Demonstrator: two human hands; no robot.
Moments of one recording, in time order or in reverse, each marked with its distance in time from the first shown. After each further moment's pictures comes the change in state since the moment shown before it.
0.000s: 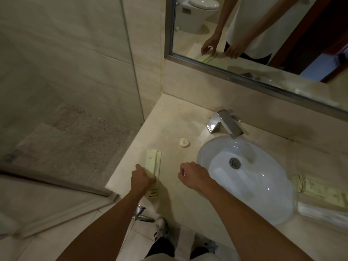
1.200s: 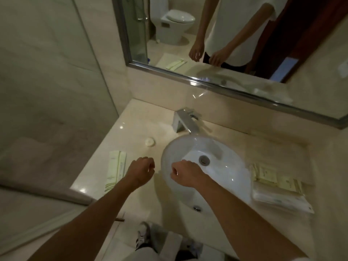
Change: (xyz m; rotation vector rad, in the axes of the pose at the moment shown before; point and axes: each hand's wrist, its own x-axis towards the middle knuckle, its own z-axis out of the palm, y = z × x) left_hand -0.078 0.099 0.057 0.493 -0.022 0.725; right_hand -0.076 0.104 -0.050 -0.083 0.035 -0.130
